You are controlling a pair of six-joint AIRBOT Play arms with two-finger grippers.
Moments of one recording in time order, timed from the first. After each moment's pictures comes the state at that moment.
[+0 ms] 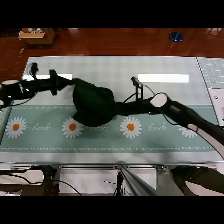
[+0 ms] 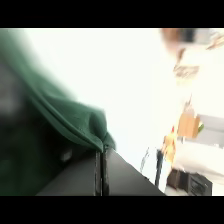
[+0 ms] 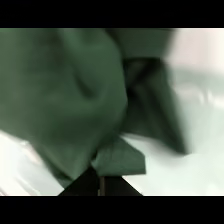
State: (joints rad) left arm 0.26 -1.52 1.04 0.18 -1.08 -1.08; right arm 0.48 -1.29 0.88 -0.61 0.68 1.36
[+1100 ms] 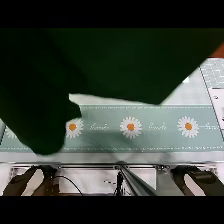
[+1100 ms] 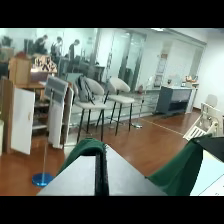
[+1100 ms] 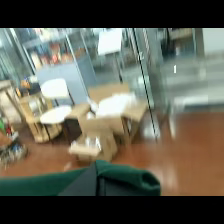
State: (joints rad) left arm 0.35 -0.82 1.81 0.18 -1.08 -1.10; right arm 0.03 -0.77 1.61 -0.95 0.81 1.46
